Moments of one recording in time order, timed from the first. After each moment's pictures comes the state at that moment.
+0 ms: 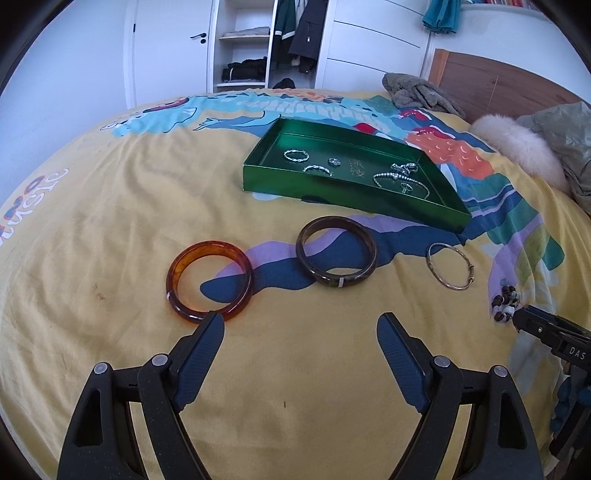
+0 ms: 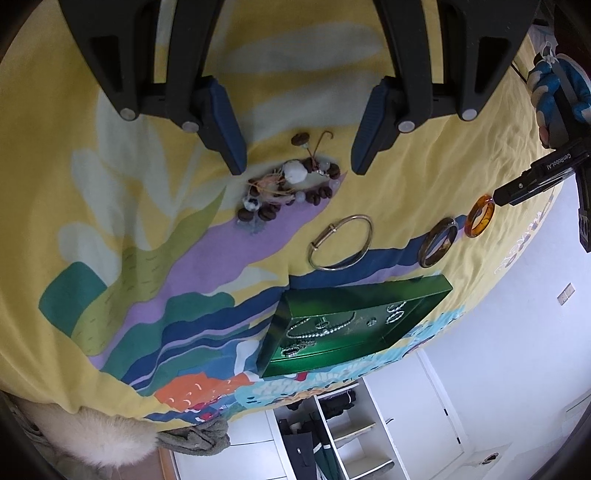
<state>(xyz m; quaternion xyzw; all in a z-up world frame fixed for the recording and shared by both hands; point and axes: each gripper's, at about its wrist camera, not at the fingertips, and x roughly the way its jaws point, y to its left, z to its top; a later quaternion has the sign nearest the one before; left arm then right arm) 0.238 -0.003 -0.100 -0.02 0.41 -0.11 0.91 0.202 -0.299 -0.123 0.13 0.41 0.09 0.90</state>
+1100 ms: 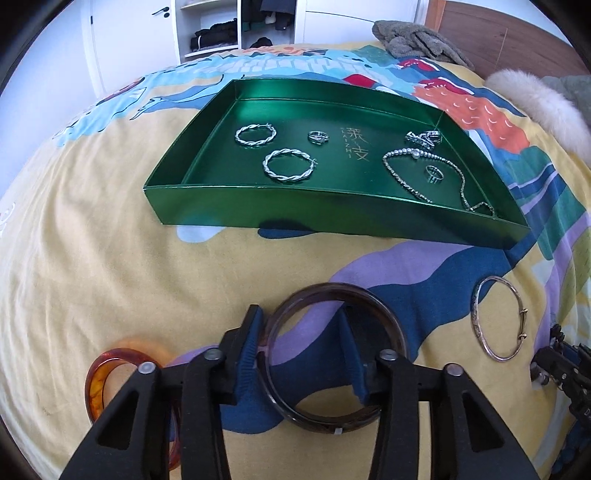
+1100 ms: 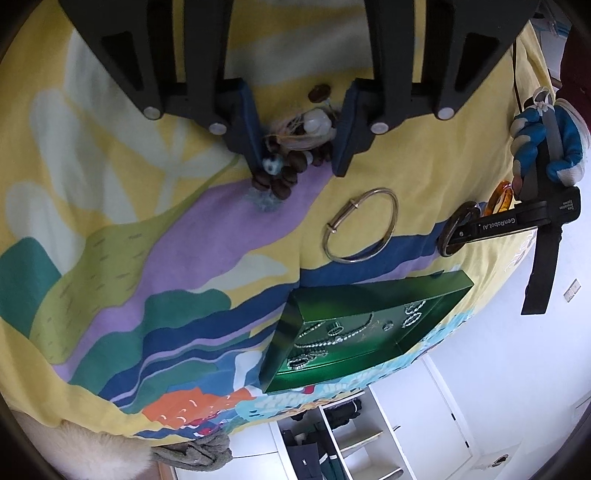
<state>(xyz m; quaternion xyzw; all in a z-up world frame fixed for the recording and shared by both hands) 0.358 -0.053 -0.137 0.03 0.48 -0.13 0.87 0.244 -0.300 -0.142 0.14 0.42 0.08 0.89</state>
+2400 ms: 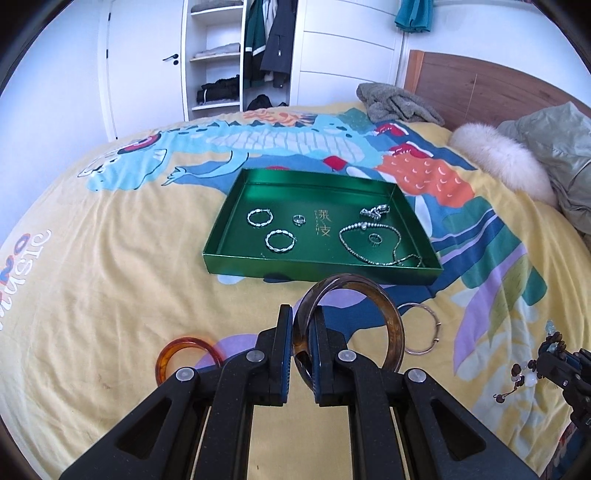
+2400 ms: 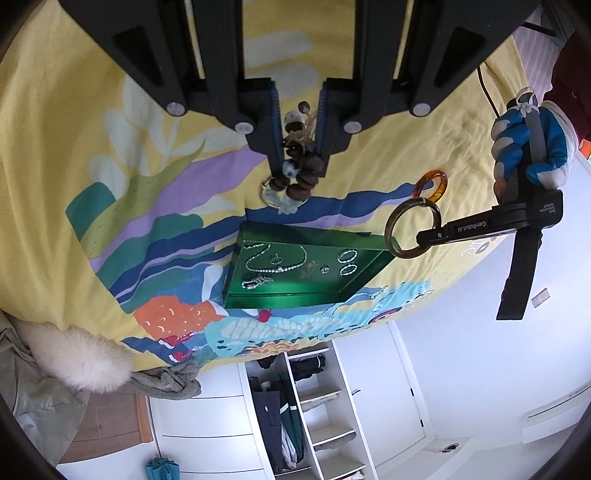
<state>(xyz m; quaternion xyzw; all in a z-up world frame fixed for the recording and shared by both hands) 0.283 -0.038 -0.031 0.02 0.39 -0.14 0.91 0.166 -0.272 -0.041 0.10 0.33 0.11 0.93</state>
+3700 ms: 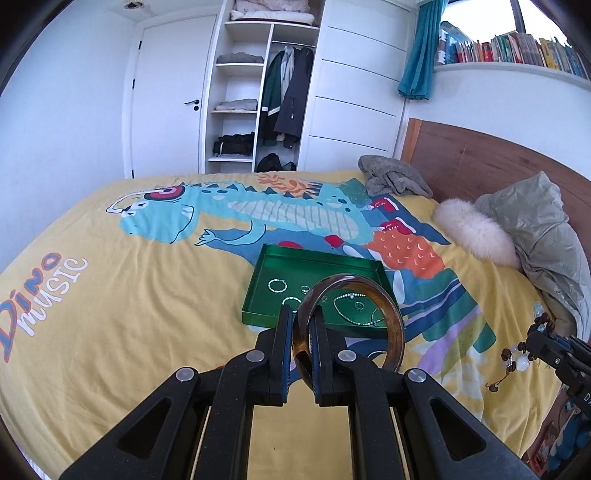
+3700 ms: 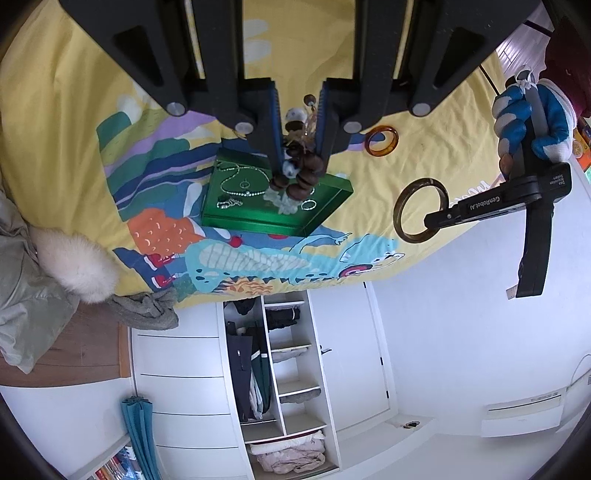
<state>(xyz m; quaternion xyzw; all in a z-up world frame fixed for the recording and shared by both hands) 0.219 0.013 0.074 -0.03 0.29 -0.13 0.95 0.128 -0.238 0.073 0.06 0.24 0.13 0.96</state>
